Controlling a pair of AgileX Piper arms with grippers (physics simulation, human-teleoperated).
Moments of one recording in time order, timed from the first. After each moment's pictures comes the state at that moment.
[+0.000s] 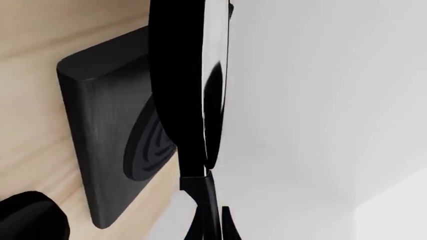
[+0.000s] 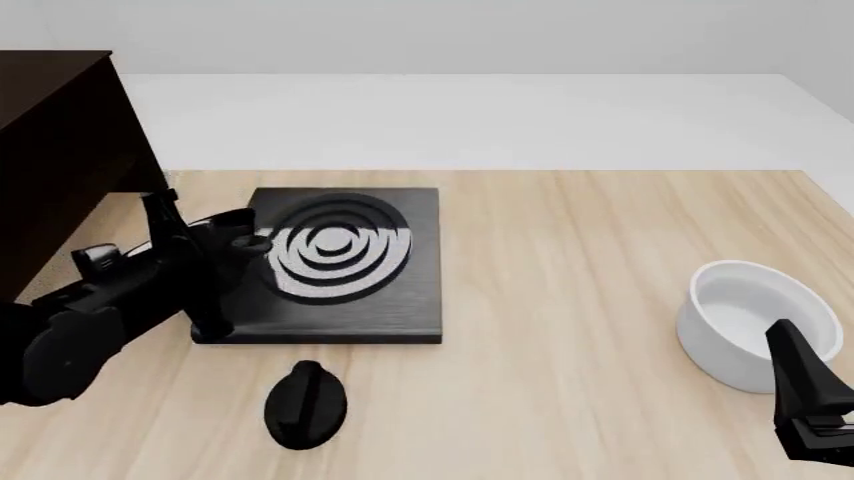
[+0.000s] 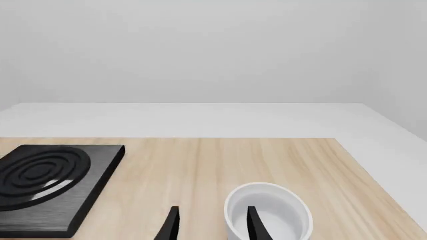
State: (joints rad) left arm -0.30 1.26 -0.46 -0.33 -1.88; right arm 0.00 0.01 0.00 0.00 0.00
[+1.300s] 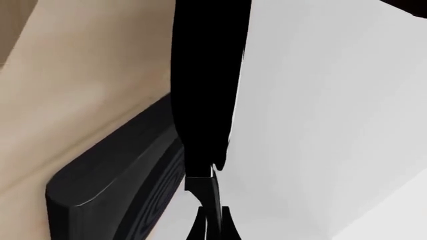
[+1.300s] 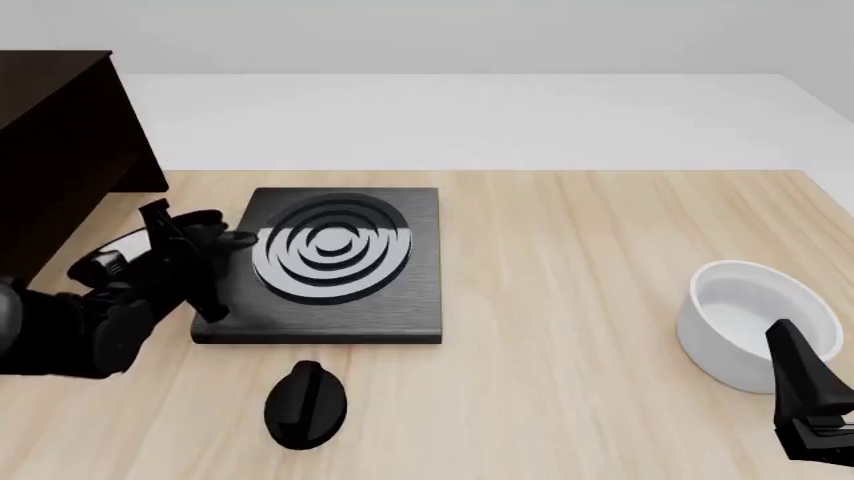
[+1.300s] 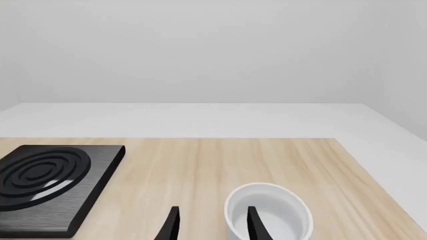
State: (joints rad) left arm -0.11 1.63 -0.50 -0.71 -1.95; right arm 0.00 0.01 0.00 0.00 0.00
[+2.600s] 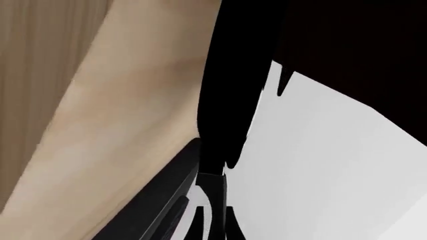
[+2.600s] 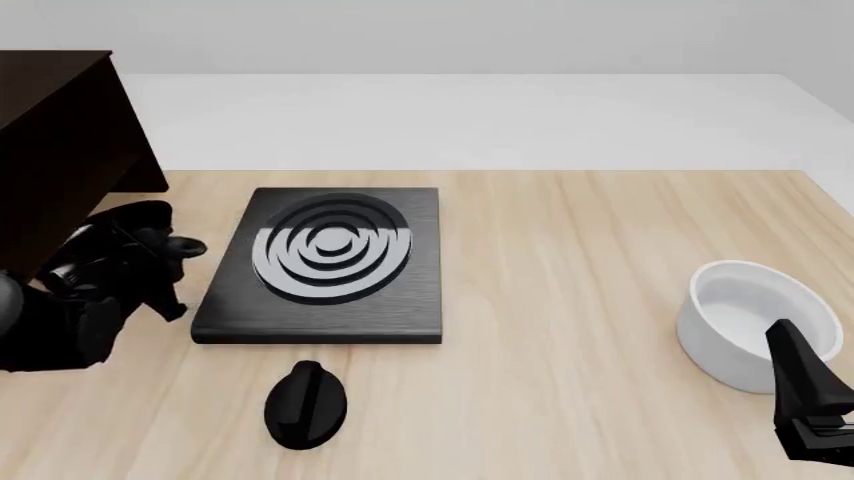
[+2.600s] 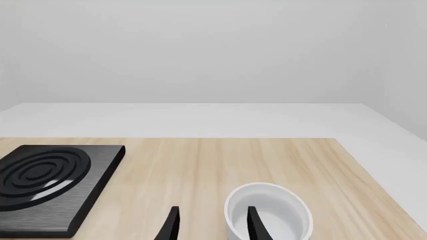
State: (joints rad) left arm 0.11 1.81 -0.57 -0.80 -1.96; right arm 0.00 0.01 0.00 0.00 0.00
